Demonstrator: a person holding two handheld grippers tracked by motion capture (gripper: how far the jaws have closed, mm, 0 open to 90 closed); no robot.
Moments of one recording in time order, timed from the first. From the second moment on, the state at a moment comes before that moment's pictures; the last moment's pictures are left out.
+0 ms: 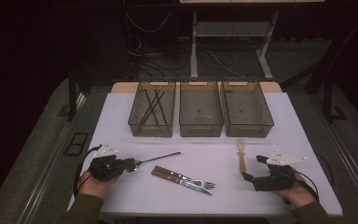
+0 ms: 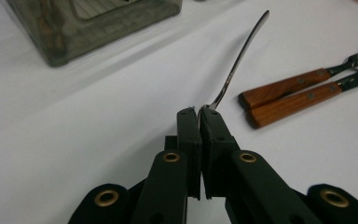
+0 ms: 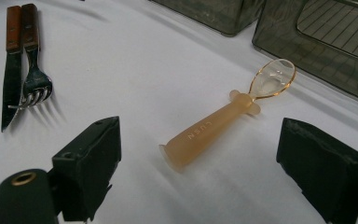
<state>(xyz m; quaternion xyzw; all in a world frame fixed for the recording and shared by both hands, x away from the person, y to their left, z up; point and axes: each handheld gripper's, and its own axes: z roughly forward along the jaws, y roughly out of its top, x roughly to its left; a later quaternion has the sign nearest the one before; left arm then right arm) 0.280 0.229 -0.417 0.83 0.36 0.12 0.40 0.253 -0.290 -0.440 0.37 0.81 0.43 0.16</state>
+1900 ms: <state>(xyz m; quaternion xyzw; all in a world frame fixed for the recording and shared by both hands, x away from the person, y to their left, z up) 0.367 0.121 -0.365 0.81 0.34 0.18 0.44 0.258 -0.286 -0.444 0.39 0.80 0.44 0.15</state>
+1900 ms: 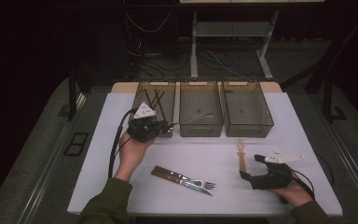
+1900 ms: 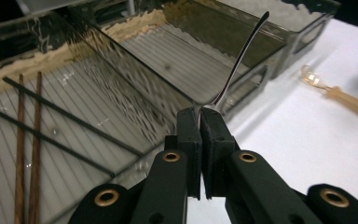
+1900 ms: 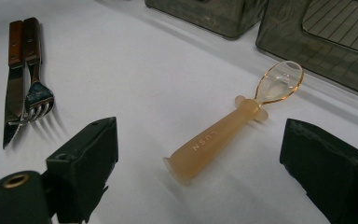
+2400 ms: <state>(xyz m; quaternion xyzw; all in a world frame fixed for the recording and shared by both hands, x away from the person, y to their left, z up) 0.409 0.080 -0.363 0.81 0.36 0.21 0.42 0.257 -0.287 -0.443 0.39 0.80 0.44 0.15</state>
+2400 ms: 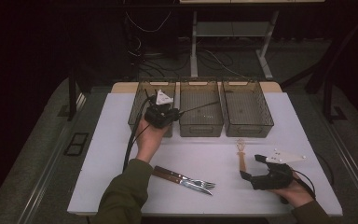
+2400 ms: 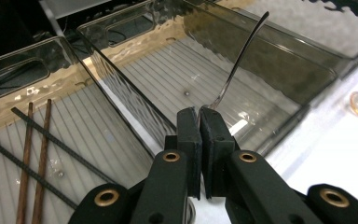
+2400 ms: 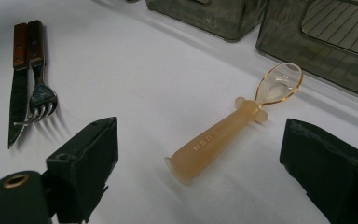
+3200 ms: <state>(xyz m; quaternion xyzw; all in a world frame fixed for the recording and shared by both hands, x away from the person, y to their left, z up) 0.437 0.051 -0.382 0.80 0.40 0.21 0.39 0.256 -0.288 -0.442 0.38 0.80 0.45 0.14</state>
